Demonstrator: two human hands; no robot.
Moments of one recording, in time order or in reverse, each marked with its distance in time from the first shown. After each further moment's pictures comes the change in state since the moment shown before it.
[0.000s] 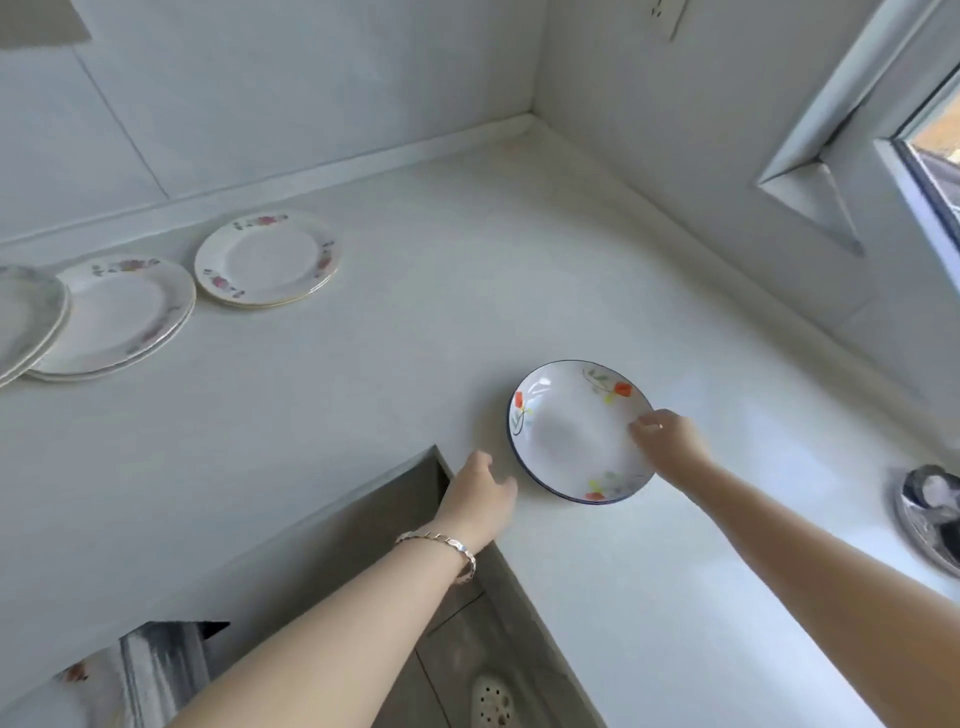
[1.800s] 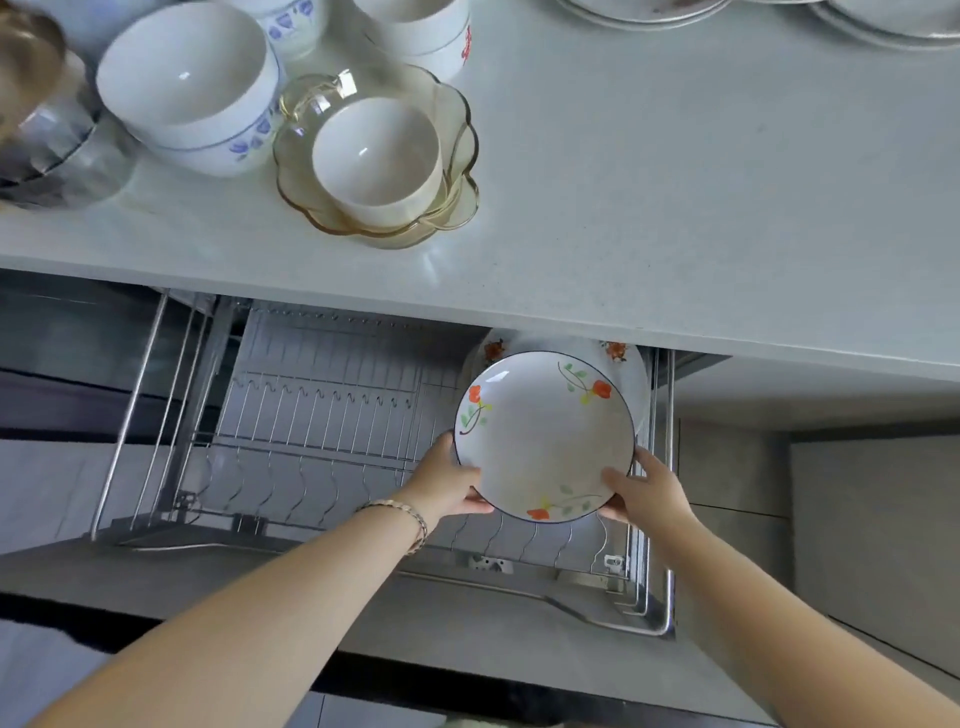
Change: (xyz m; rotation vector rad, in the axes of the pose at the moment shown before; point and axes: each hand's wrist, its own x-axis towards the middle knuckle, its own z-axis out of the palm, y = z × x) left_hand -0.225 -0.553 -0.287 -0.929 0.310 -0.552; right_hand -0.384 -0.091 0.530 0.077 -0.778 0.061
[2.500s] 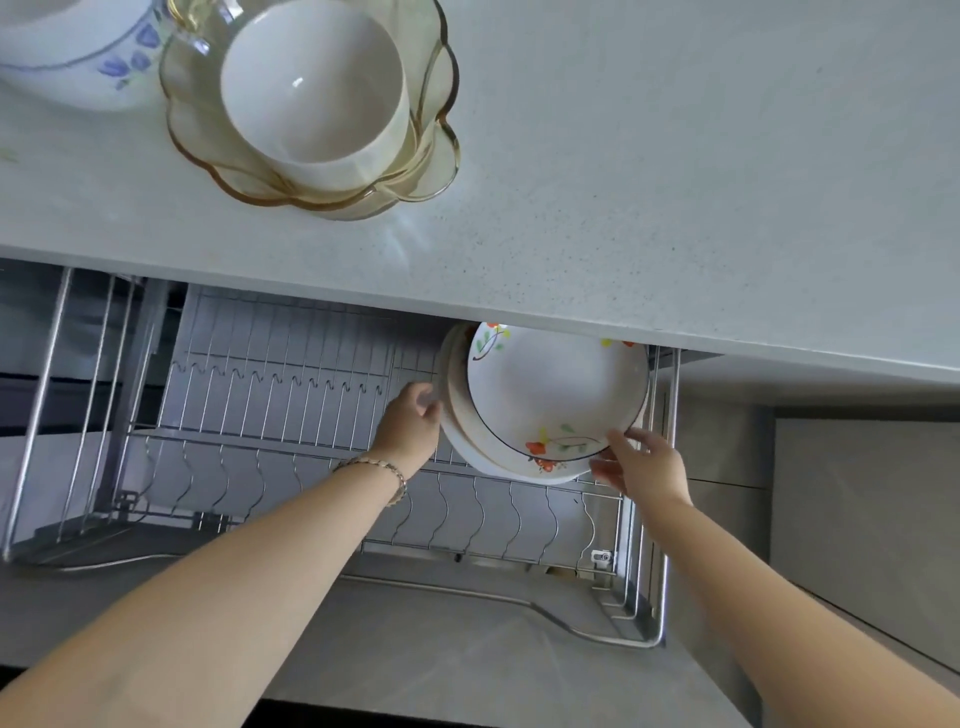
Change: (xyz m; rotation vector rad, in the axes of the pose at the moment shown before) left_hand 0.095 0.007 -0.021 0.409 0.255 0.199; right_hand 0.062 0.001 0.006 0.091 0.204 0.044
